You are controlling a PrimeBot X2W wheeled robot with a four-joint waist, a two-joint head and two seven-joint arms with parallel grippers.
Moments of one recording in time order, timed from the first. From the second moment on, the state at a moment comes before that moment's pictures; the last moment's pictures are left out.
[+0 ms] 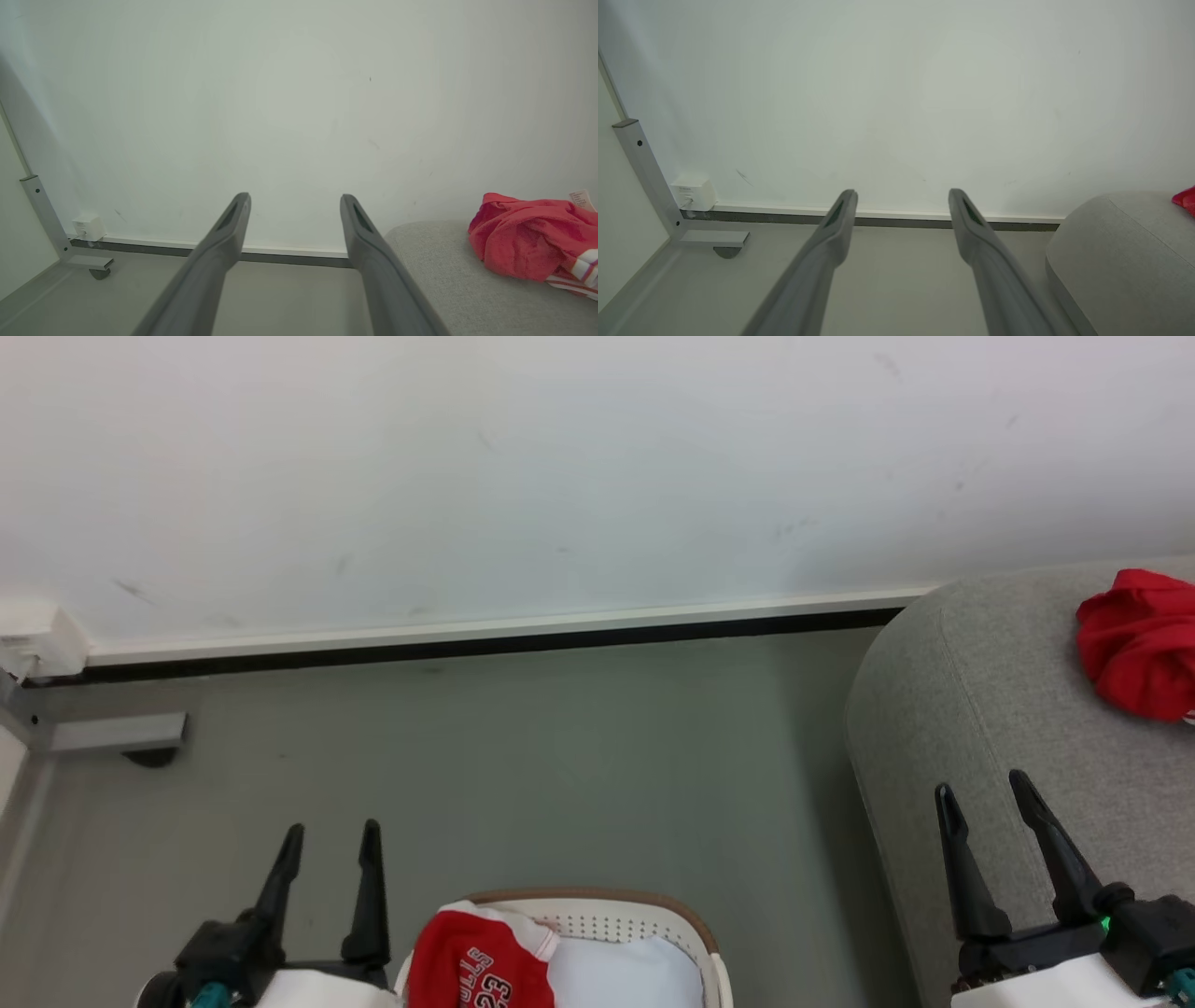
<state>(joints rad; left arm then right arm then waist) -0.05 0.05 0.00 0.15 -0.14 -0.03 -0.26 -0.08 -0.13 0.12 0.10 0.28 0.13 -0.26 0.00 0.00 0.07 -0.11</state>
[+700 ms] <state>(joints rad) -0.44 0.14 -0.22 0.75 0.00 -0.12 -0.26 -0.34 -0.13 0.09 0.01 0.29 0.13 -0.26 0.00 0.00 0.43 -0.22</state>
